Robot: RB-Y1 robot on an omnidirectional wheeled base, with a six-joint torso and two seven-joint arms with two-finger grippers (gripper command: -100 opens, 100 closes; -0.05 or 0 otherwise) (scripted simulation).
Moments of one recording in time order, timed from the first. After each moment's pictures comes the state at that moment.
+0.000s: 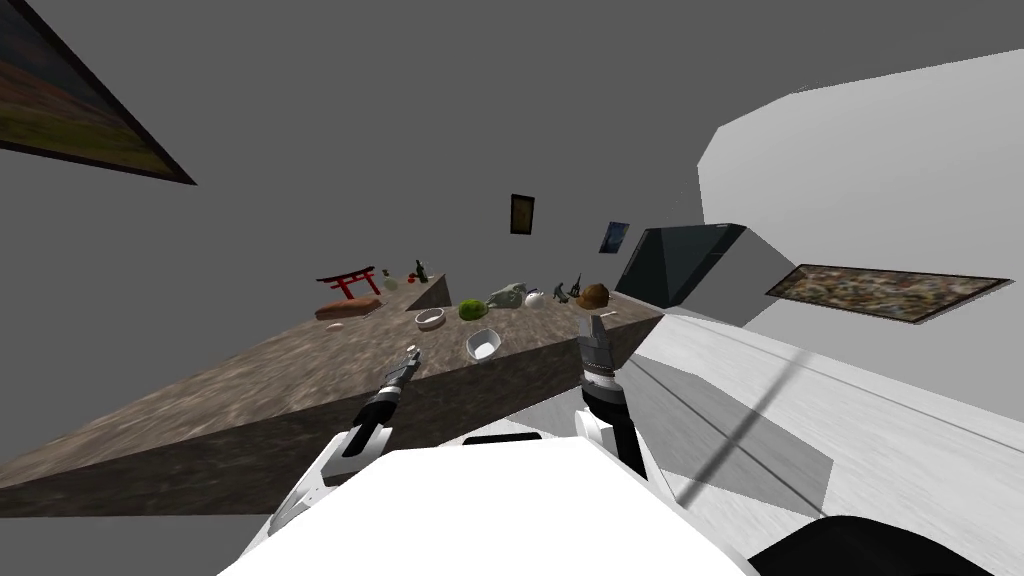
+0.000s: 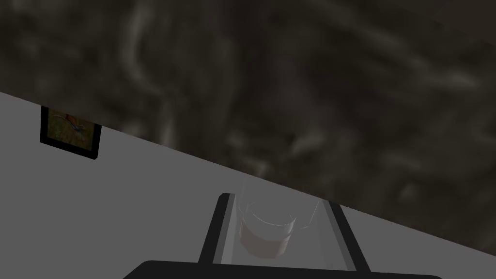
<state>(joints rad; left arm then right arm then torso) 0.21 0.22 0.32 -1.35 -0.37 -0.37 -0.61 0.54 0.01 0.00 -2.22 0.02 -0.63 0.14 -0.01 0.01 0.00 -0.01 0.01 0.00</state>
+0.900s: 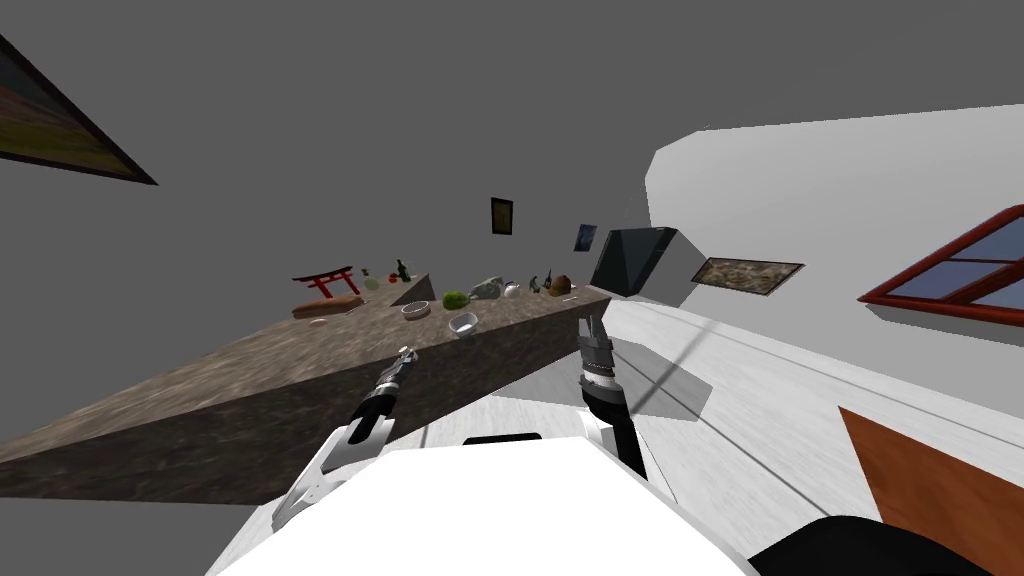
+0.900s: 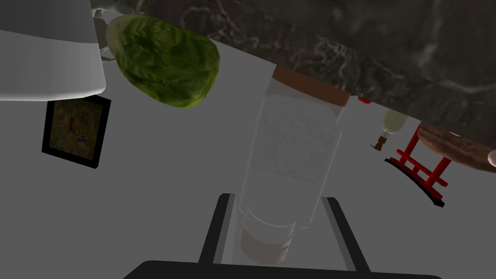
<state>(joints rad) 0.22 0.17 0.35 -1.48 -0.39 -0.14 -0.60 0.54 0.01 0.00 -2.22 0.02 -0.63 0.14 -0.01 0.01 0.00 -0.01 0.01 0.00</state>
